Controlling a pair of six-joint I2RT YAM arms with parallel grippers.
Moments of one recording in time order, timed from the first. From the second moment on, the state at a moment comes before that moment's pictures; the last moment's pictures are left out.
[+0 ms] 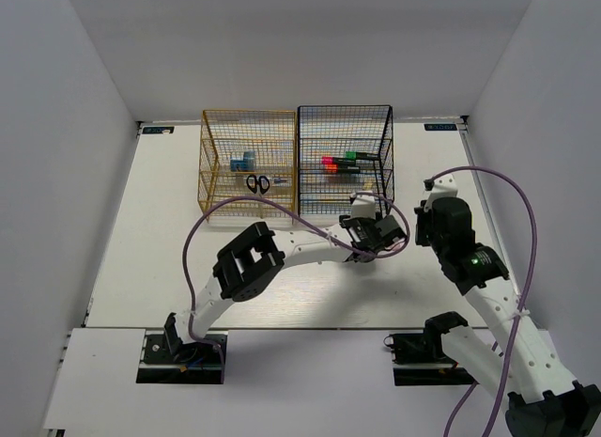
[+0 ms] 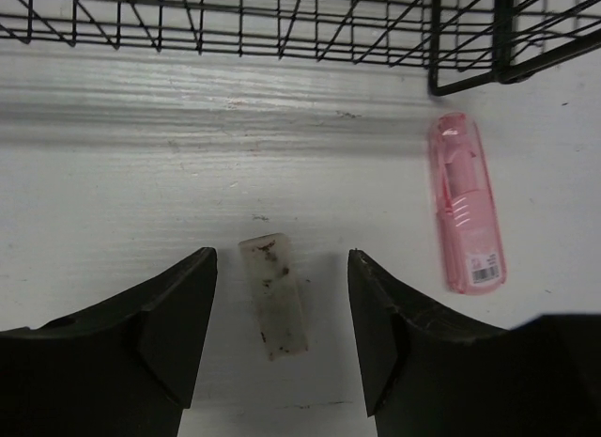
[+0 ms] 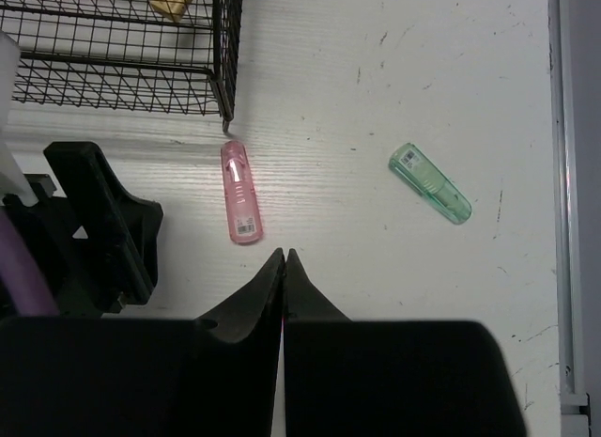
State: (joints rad) left arm -1.17 2.25 1.76 -0.54 -0.68 -1.04; right arm 0.35 0.74 0.72 -0.57 0.26 0.07
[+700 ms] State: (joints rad) left arm -1.20 2.32 1.84 -0.80 -0.72 -1.20; right arm 0.35 0.72 0.72 -0.56 0.27 0.09
